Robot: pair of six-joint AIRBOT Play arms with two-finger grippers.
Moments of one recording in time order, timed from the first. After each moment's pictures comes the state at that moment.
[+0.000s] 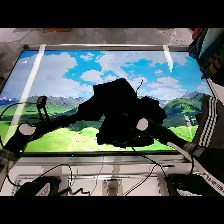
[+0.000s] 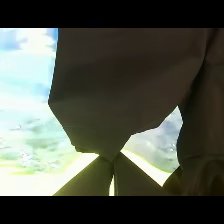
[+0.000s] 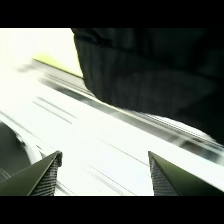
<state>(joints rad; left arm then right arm) 0.02 -0.90 0.51 0.74 -0.63 -1.09 0.64 -1.36 0.81 -0.65 0.86 1.69</state>
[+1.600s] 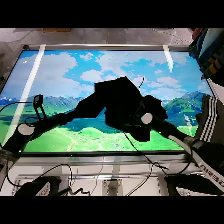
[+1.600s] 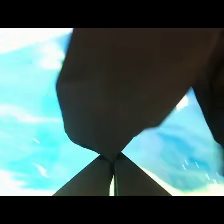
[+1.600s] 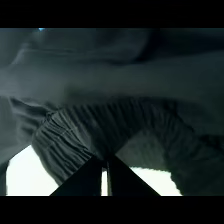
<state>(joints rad) 0.05 -0.90 0.51 0.76 -0.54 -1.09 0.47 -1.38 0.83 -0.71 0.47 2.03</state>
